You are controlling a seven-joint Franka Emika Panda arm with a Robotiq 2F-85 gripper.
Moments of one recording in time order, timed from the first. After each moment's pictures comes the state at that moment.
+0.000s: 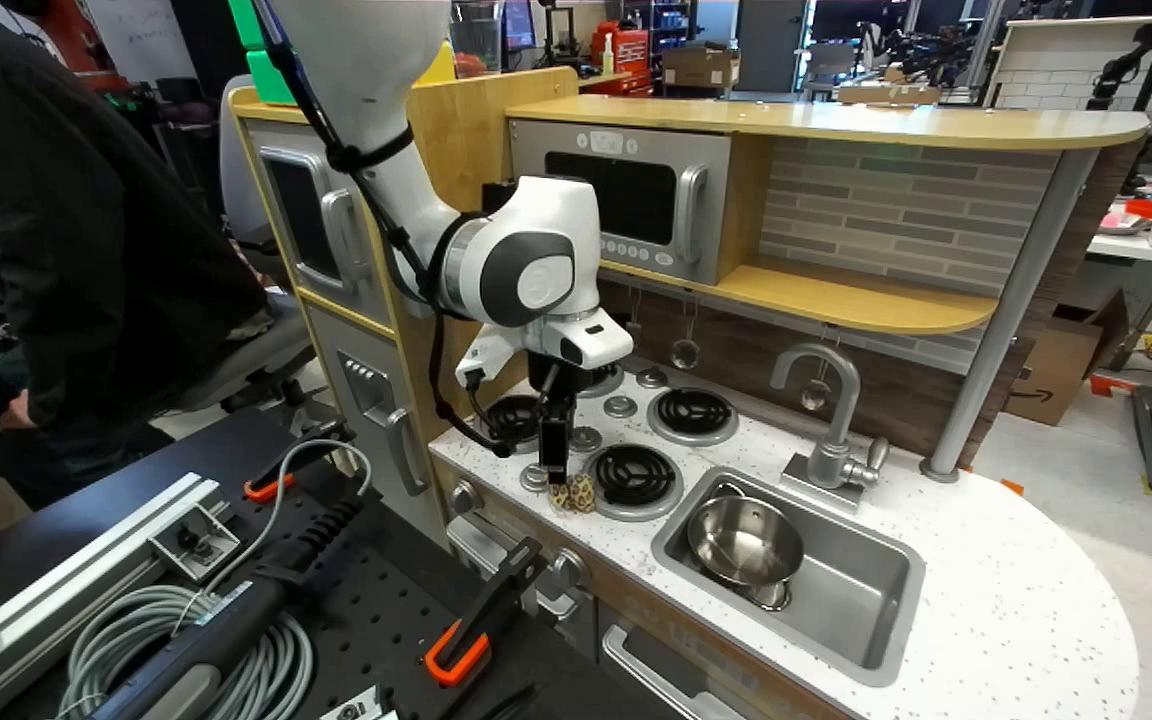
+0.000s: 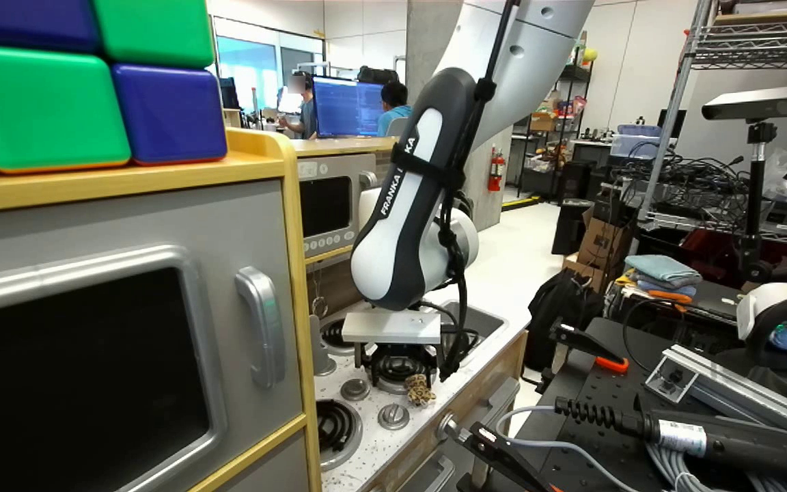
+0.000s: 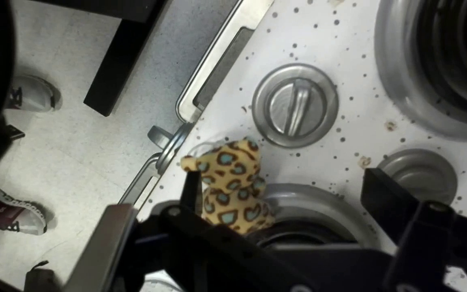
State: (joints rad) arm 0.18 0.90 -0.11 -1.92 0.10 2.71 0.96
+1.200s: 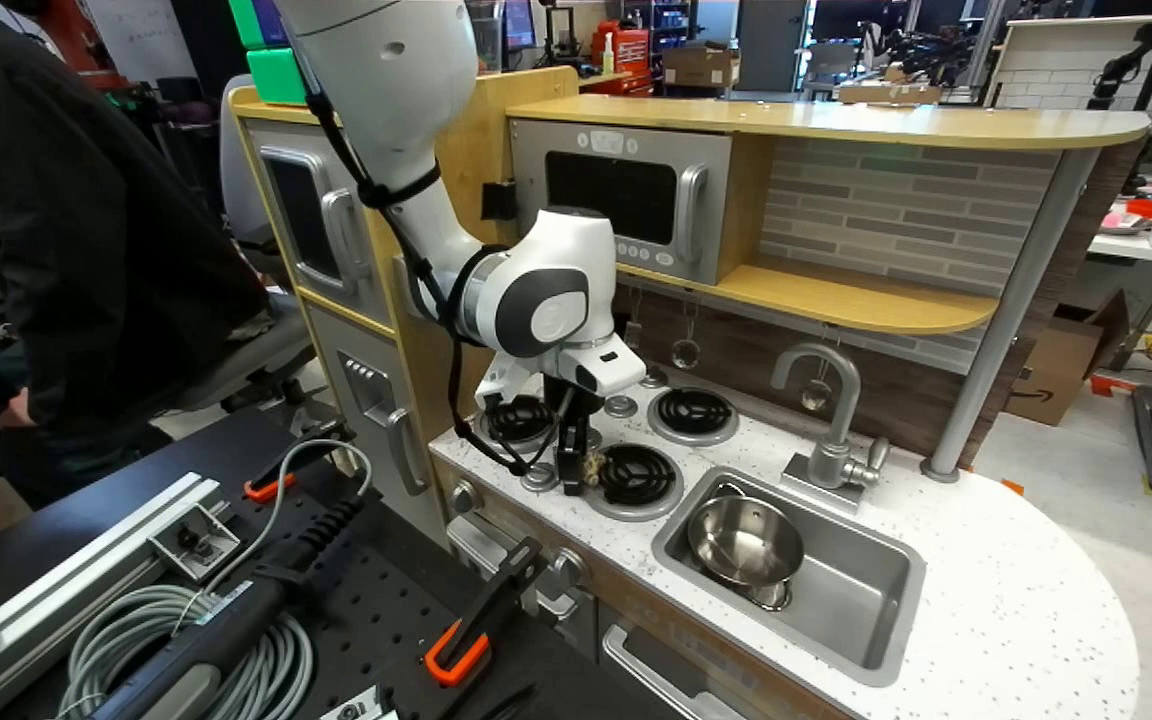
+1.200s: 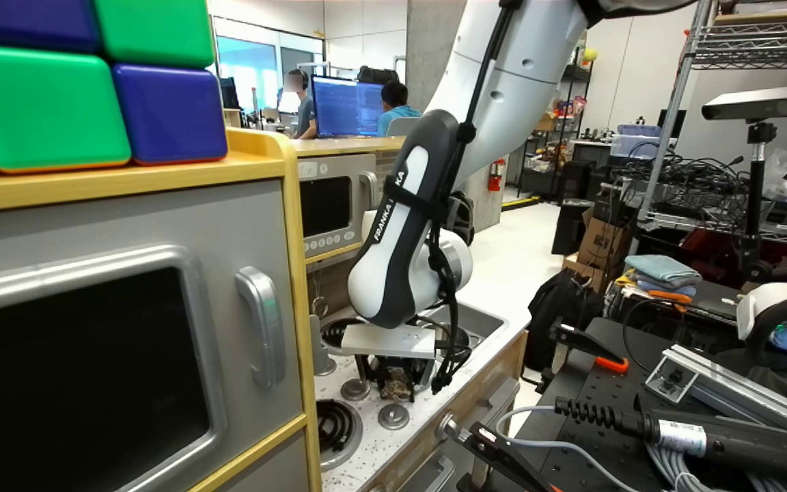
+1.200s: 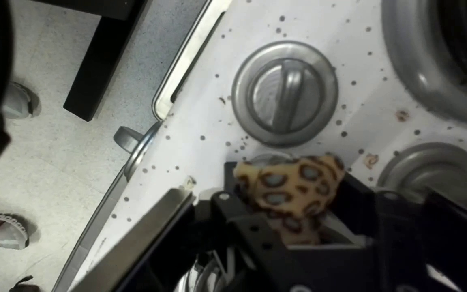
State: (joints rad) arm 0.15 1.01 -0.10 -1.82 0.16 2.74 0.92
